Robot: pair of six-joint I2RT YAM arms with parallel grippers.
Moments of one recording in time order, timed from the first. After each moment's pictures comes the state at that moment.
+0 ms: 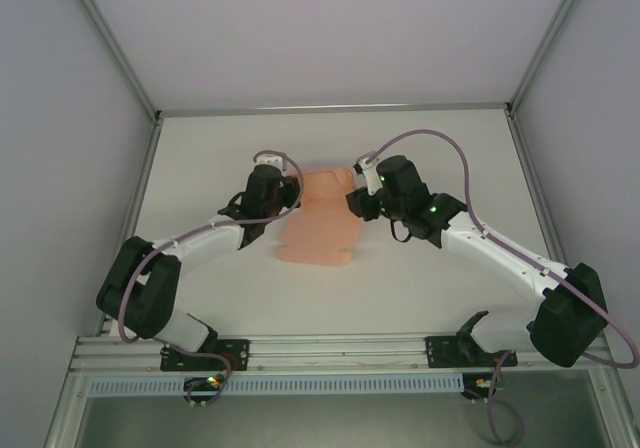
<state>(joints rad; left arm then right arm) -0.60 1.51 0.82 0.17 -0.10 -0.52 0.62 1.31 1.02 -0.35 -0.07 0.19</state>
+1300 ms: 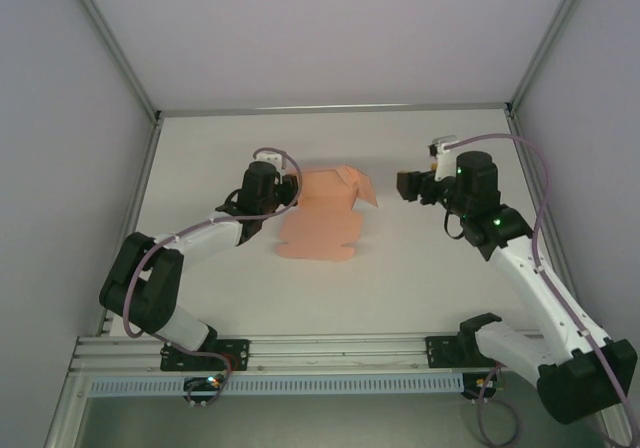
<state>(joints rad) -0.55 1.53 0.82 0.21 -0.02 -0.43 0.21 1.03 0.92 -0.36 -0.12 0.13</state>
